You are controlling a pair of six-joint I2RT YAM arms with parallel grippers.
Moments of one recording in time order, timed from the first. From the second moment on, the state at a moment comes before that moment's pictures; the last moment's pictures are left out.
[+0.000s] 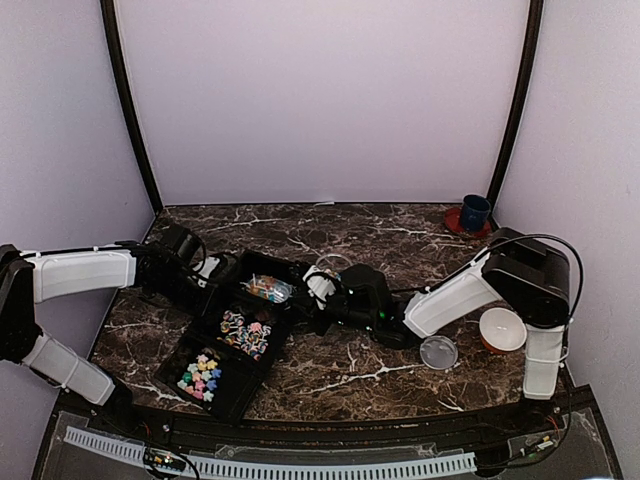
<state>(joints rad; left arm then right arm) -0.44 1.38 0.81 -0.56 0.21 -0.13 1.05 1.99 0.96 0.74 -0.03 -0.08</state>
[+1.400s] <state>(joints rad) -0.44 1.38 0.81 -0.57 0.18 -0.14 1.04 1.40 0.80 0.32 0.23 -0.11</state>
